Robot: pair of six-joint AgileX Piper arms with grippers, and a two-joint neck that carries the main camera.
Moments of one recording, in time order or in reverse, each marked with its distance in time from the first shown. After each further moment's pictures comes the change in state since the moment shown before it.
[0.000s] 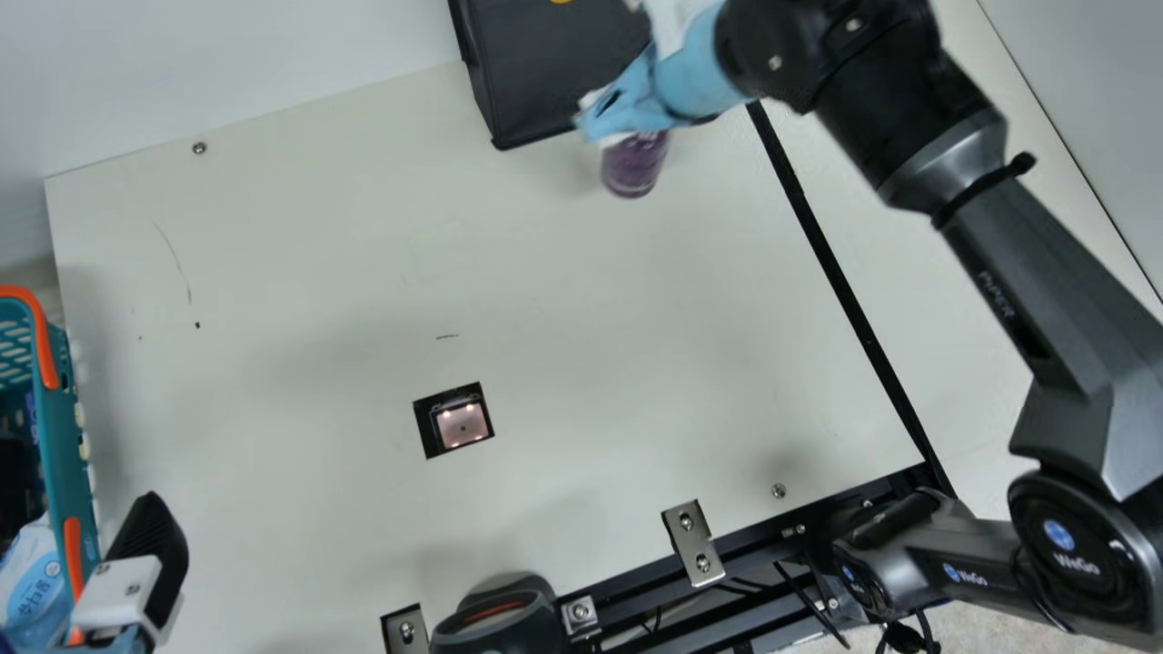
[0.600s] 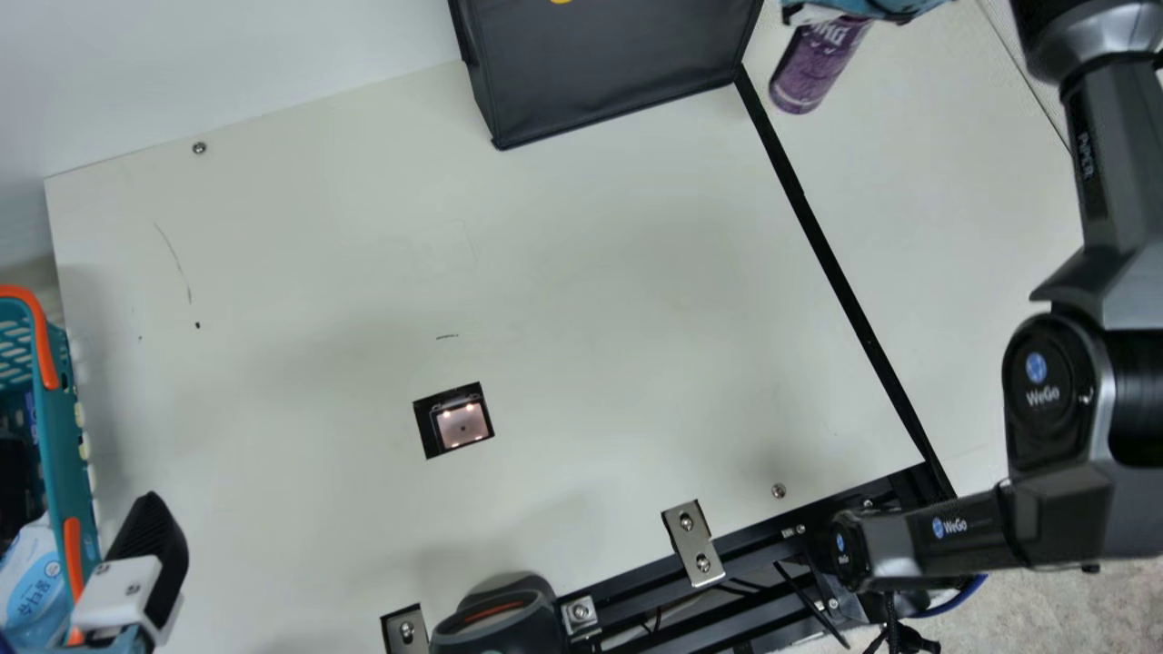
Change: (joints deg) left arm 0.0 0.0 0.0 0.0 0.0 0.0; right arm -26.3 10.4 -10.4 4.4 -0.1 -8.1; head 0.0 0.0
